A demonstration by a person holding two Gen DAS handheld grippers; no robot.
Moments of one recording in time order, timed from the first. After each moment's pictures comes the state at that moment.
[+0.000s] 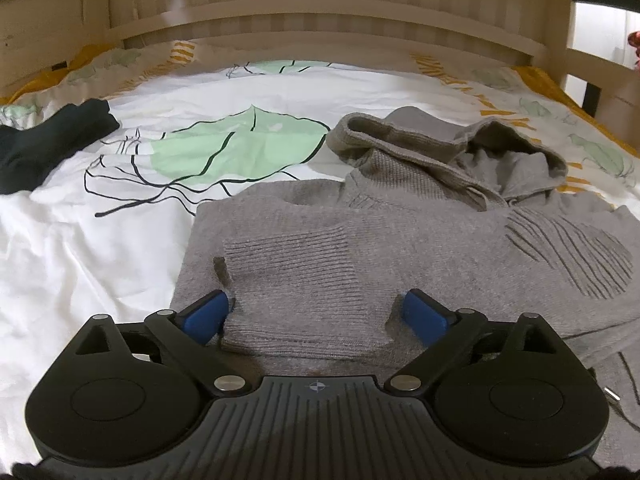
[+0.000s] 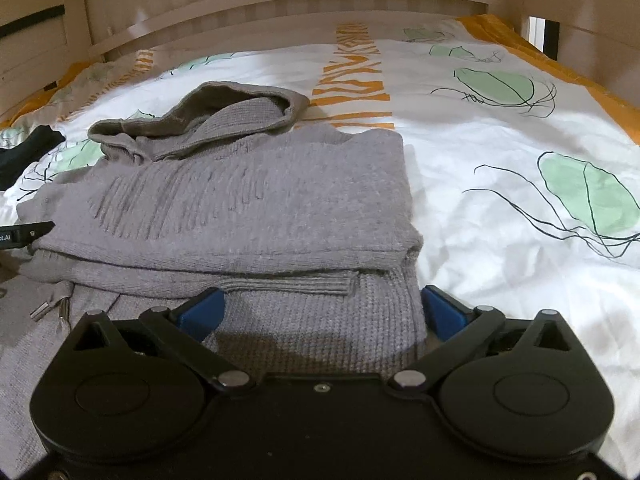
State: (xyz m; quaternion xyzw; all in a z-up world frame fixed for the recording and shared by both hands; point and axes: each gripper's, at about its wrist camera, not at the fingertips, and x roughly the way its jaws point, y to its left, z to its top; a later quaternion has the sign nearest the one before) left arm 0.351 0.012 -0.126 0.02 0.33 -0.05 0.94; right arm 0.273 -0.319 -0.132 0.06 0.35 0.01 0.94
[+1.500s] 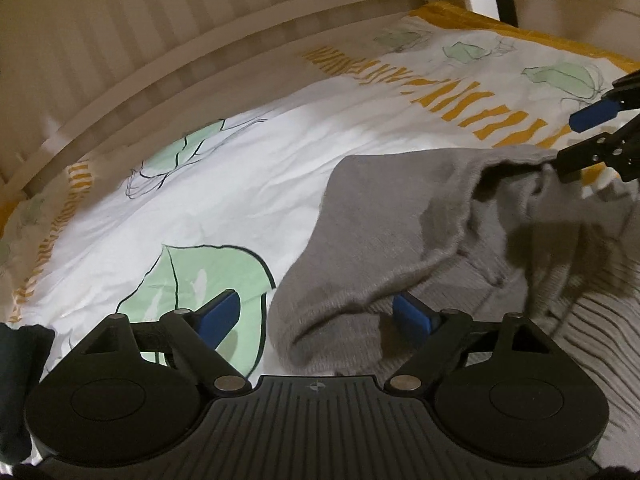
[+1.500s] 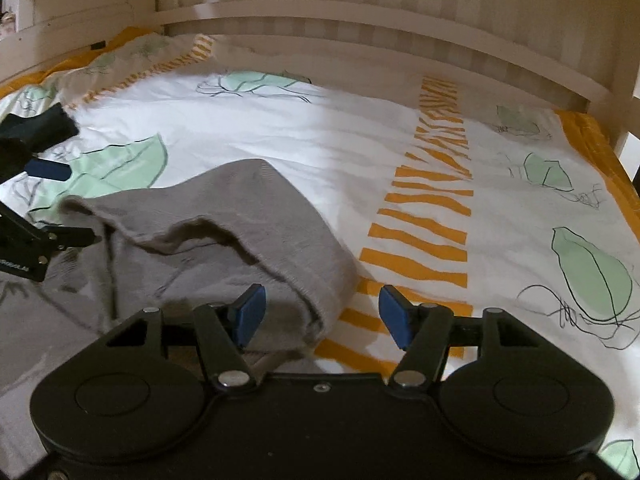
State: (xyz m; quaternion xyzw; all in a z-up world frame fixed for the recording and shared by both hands) left arm 0.484 -0.053 -0.084 0.24 0.30 -0.16 0.91; right arm 0.458 -0.299 -0.072 -0.06 0.32 0.10 0.94
